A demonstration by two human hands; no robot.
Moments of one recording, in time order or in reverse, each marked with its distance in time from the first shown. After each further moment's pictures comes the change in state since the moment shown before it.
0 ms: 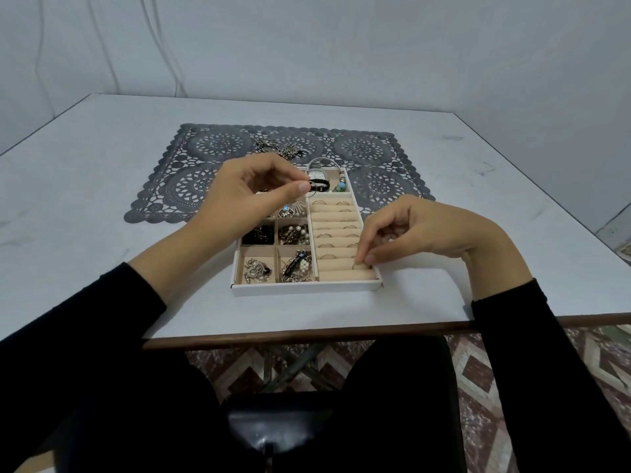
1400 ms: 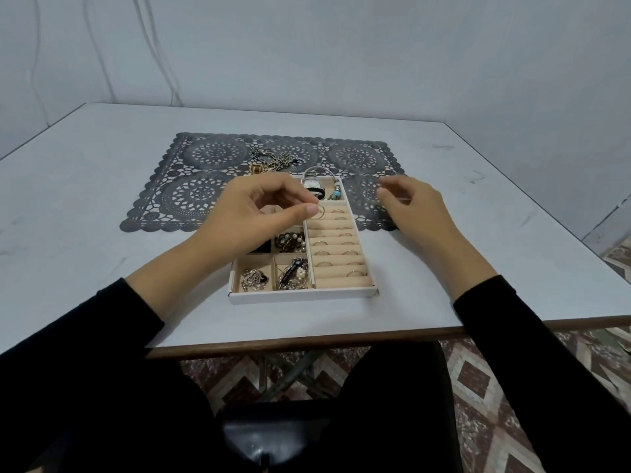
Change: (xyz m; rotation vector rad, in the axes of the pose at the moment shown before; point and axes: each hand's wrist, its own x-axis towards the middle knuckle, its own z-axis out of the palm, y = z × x) left_hand -0.006 0.011 0.005 0.030 -0.114 0.048; right_hand 0.035 0.050 -0.014 -0.227 0.997 0.149
